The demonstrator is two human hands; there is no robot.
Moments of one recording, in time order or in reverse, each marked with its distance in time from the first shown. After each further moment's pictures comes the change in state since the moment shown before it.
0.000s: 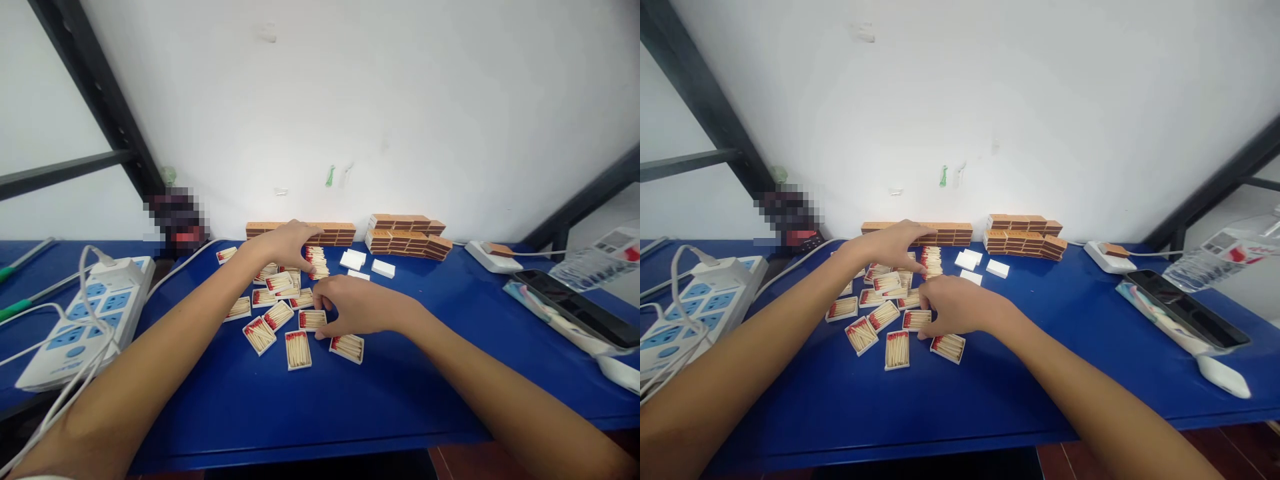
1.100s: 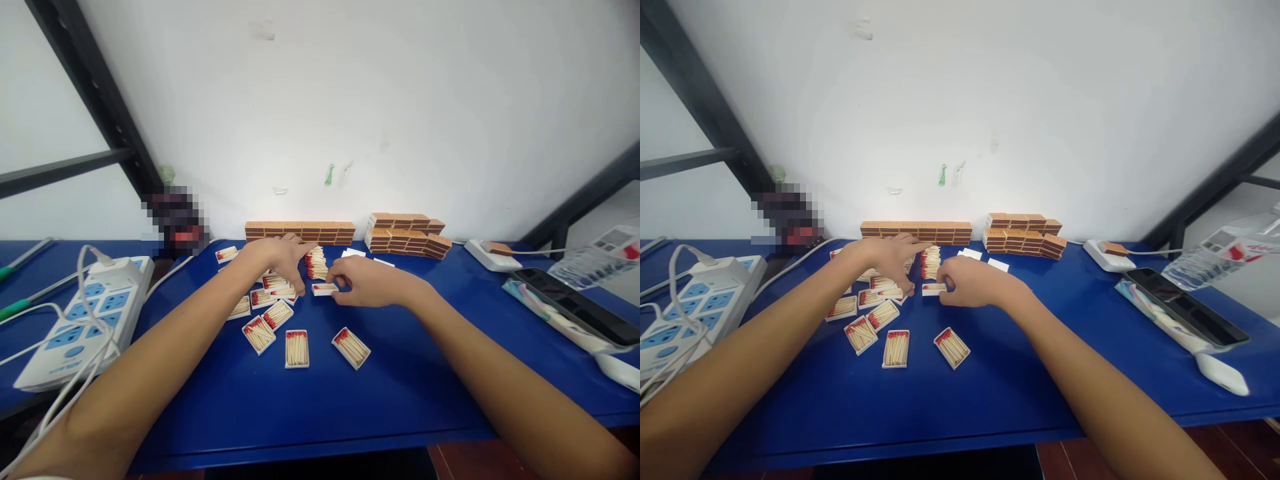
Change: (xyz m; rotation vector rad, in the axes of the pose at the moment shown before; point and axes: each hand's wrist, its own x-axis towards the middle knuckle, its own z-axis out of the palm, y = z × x) left_hand 0.005 -0.009 0.015 0.049 -0.258 -0.070; right_hand 0.004 0.045 -0.008 -0.032 0.154 0.035
